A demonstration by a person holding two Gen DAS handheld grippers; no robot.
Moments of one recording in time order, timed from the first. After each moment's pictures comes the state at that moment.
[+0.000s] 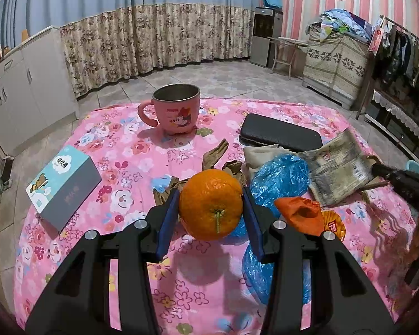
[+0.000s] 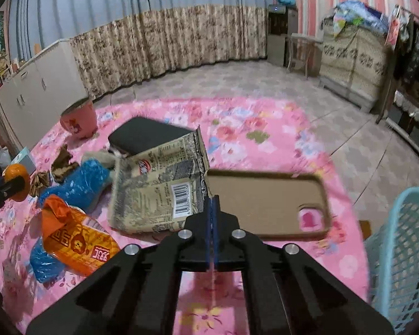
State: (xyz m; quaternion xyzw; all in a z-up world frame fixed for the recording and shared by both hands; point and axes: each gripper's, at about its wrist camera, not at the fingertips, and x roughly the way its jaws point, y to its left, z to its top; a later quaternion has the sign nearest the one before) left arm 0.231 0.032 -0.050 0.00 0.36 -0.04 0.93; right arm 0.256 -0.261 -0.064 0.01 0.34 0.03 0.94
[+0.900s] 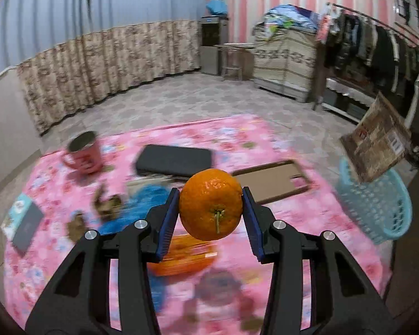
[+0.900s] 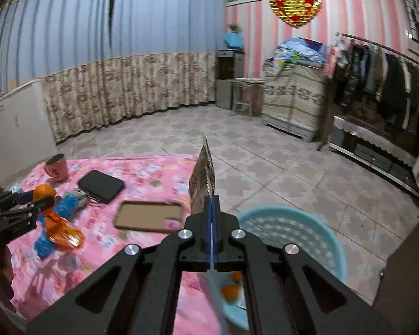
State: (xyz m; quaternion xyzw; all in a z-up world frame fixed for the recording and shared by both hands) left arm 0.196 -0.131 0.004 0.05 0.32 -0.16 0.93; right arm 0.111 -0.408 0.038 0.02 0.26 -0.09 0.96
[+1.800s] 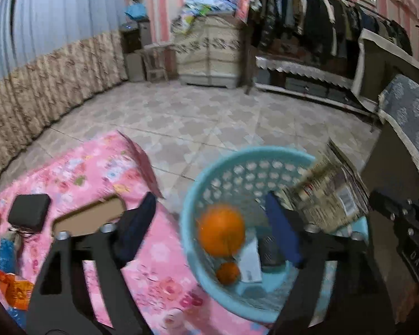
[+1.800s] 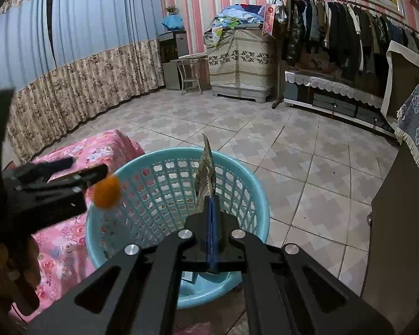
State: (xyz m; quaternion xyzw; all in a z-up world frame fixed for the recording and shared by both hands) left arm 0.180 -0.379 -0.027 0.12 0.30 -0.28 0.90; right arm 0.074 -0.532 -0.050 0.11 0.29 -0.18 0.93
